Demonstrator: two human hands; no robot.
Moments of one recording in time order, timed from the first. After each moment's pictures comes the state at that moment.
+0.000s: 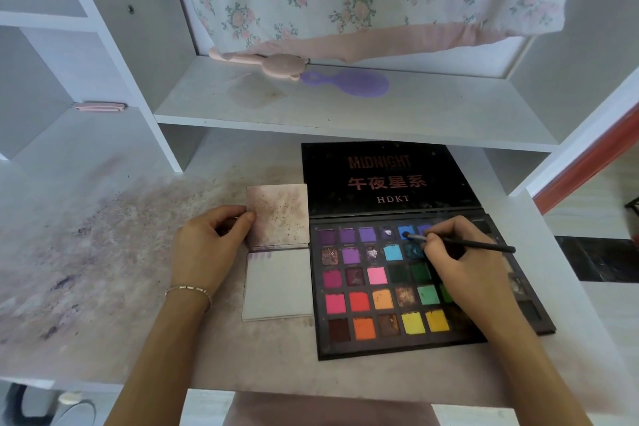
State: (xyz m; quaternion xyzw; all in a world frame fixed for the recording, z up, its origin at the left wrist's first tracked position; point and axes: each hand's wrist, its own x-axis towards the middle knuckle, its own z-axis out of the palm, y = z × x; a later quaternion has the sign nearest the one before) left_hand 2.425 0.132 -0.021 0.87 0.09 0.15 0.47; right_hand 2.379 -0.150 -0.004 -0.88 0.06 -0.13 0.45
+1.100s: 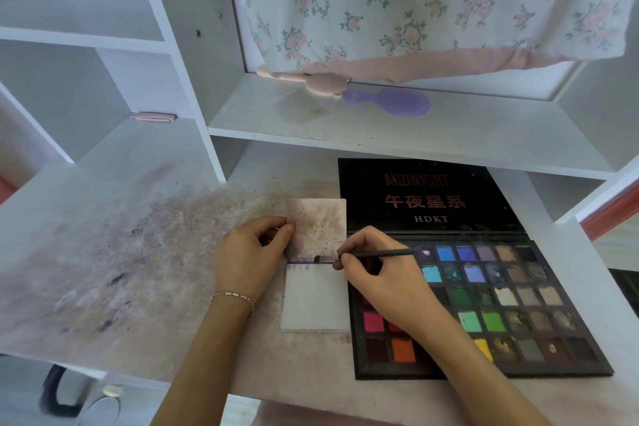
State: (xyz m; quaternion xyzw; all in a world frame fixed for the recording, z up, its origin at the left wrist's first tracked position) left_hand 2.424 0.132 -0.020 0.87 0.09 0.14 0.47; right_hand 2.396 -0.046 0.010 -0.82 -0.11 0.03 0.56
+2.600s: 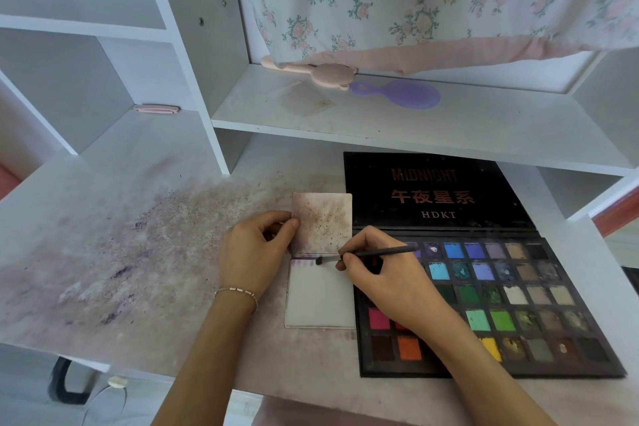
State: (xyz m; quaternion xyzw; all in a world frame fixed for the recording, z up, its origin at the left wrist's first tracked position) left_hand 2.423 0.132 -0.018 0.87 0.08 0.14 0.47; right_hand 2.400 -0.046 0.003 -0.83 -0.12 0.06 0.54
